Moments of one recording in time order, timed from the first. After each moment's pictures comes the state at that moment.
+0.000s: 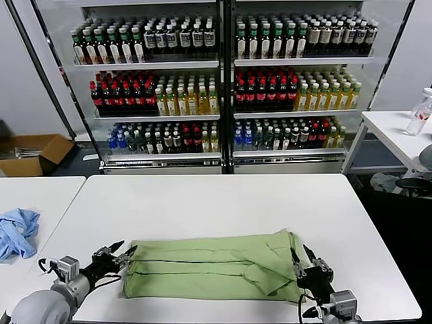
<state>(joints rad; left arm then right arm) 1.47 -0.95 -0.65 -1.93 -0.53 0.47 0.17 -1.66 1.13 0.48 2.31 0.25 -0.40 0.17</state>
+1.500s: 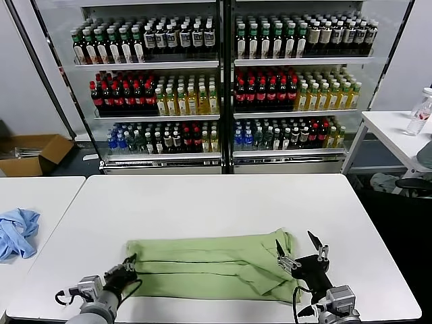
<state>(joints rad) 1.50 -1.19 -0.58 -2.05 -0.54 0.49 -0.24 -1.62 1.14 0.45 2.33 0.20 -0.39 0.17</state>
